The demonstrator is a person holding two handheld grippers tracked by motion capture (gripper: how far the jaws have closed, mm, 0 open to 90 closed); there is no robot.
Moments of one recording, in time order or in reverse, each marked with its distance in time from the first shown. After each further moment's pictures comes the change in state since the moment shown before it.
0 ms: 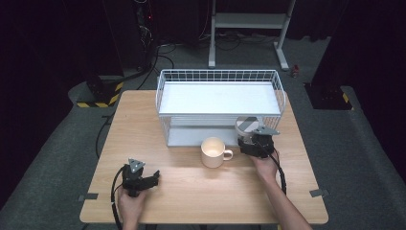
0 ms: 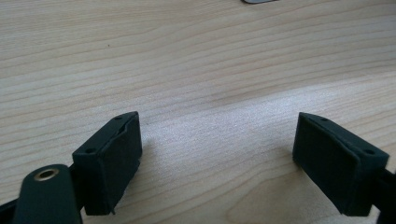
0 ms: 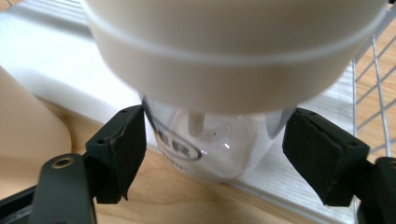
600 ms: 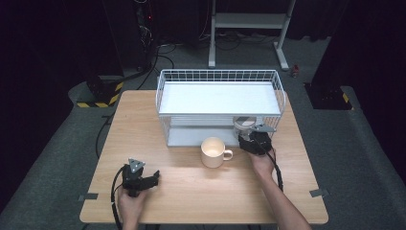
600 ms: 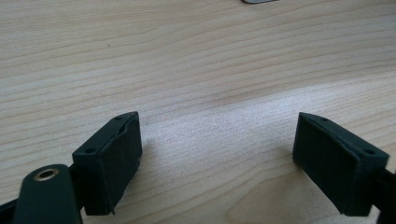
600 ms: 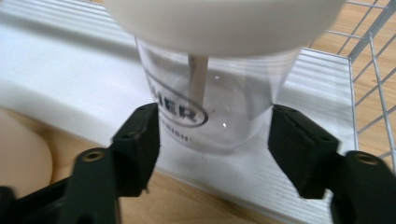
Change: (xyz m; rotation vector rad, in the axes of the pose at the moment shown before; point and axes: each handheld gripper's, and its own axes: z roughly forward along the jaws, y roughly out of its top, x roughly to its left) left arm 0.000 0.000 0.000 0.000 0.000 0.001; right arm 0.000 0.005 0.014 0.007 -0.042 0.031
